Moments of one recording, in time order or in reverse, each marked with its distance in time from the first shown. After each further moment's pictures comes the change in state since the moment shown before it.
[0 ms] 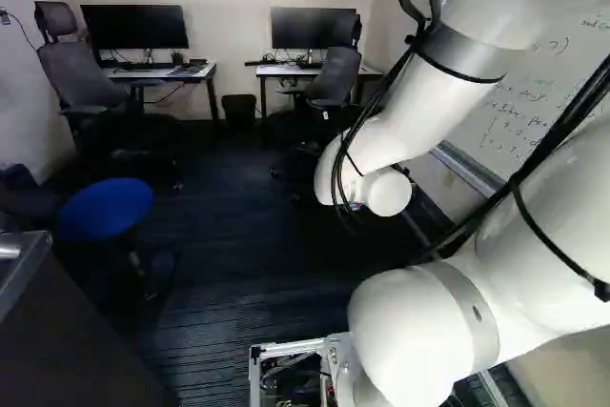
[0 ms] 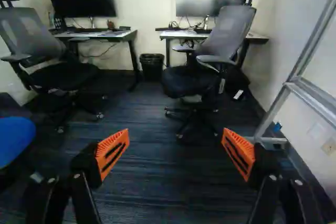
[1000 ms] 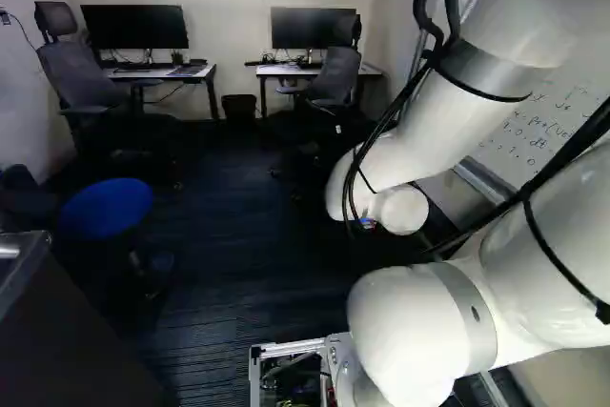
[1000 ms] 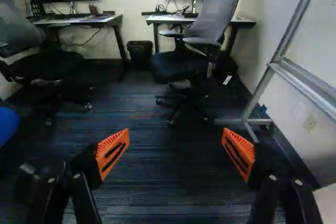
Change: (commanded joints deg) arm -3.5 2.6 3.9 -0.5 -1.9 0.0
